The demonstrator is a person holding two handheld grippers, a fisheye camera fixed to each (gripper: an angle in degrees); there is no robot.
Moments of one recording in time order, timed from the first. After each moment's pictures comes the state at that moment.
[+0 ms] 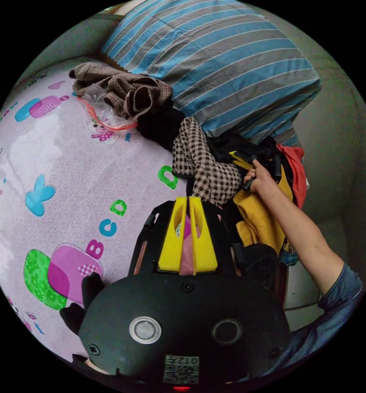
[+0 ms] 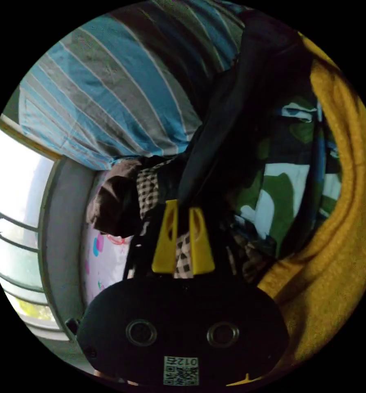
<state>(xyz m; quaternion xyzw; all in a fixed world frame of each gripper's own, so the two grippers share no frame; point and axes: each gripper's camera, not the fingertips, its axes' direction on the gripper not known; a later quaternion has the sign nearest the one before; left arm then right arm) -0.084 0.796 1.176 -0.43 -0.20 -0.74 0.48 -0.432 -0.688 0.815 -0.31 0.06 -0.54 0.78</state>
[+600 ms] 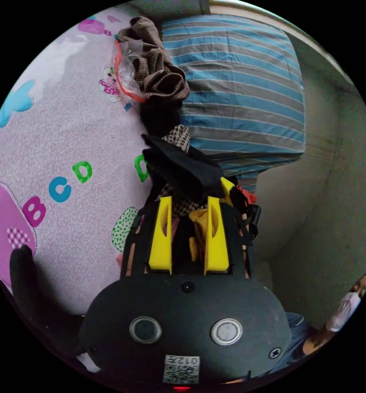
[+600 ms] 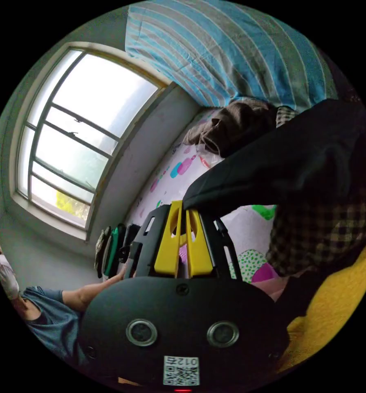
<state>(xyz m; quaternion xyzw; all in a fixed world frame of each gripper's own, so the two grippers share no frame) -0.080 0.824 1.083 -0.18 -0.20 -0.88 0.39 -0.409 -0.624 0.718 -0.55 -0.15 -0.59 0.57</state>
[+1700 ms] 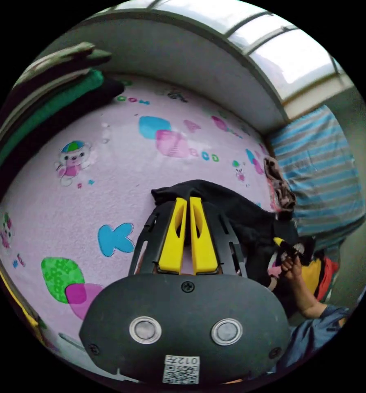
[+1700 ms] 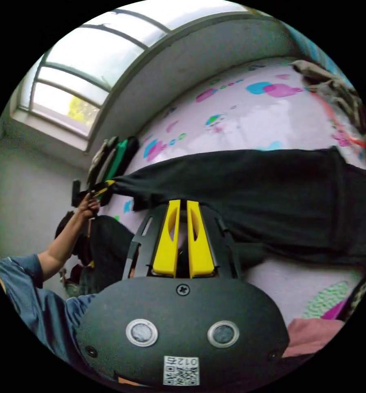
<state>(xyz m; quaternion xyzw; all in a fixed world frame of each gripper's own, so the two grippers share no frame) 0.043 0.473 0.680 -0.38 -0.60 -0.67 0.22 -0.275 -0.275 0.631 -0.65 -0.09 -0.70 0.29</state>
